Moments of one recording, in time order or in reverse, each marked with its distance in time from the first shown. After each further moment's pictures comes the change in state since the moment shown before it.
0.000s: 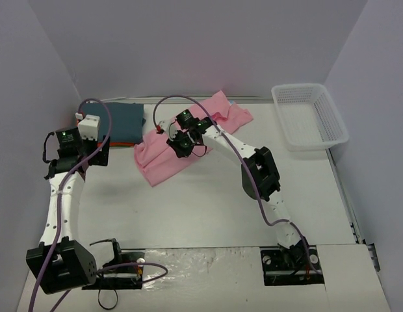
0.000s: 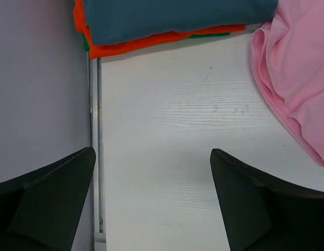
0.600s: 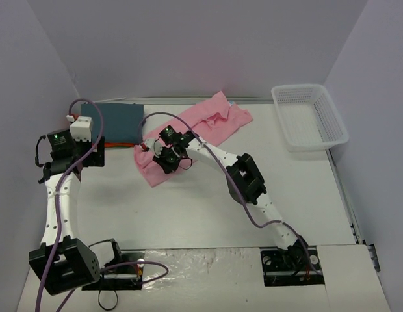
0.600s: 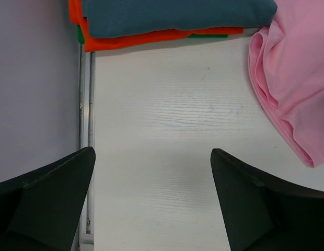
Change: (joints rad) left arm 0.110 0.000 -0.002 -0.003 0.111 -0.040; right arm 0.116 0.172 0.125 -0.008 -0.041 0.014
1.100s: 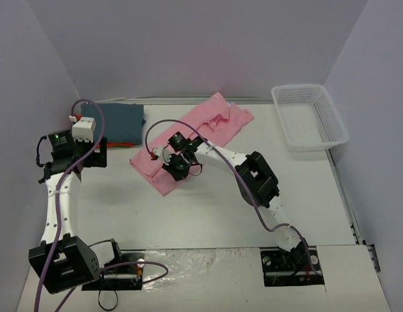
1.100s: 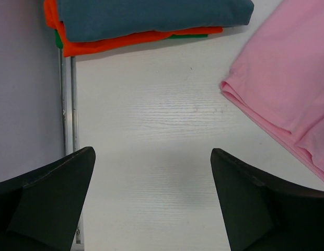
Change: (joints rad) left arm 0.002 0.009 -0.008 0.003 0.067 0.000; right arm -0.003 -0.182 -0.326 0.093 0.005 -0.046
